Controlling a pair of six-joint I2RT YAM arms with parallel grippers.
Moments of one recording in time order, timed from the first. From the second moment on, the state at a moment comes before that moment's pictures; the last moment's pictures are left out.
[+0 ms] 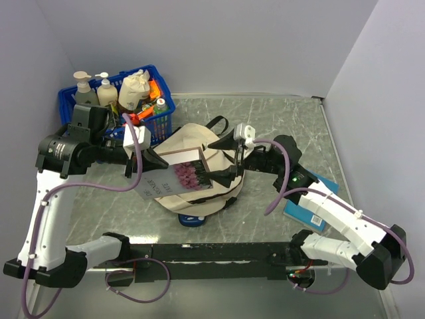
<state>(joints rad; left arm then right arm) -0.25 1.15 1.69 -1.35 1.10 0.82 0.71 1.04 0.89 0.24 -0.70 -0.03</state>
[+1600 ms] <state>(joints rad) -0.39 1.11 1.51 -0.97 0.93 0.55 0.53 0.91 0.94 -0.21 -0.16 0.31</state>
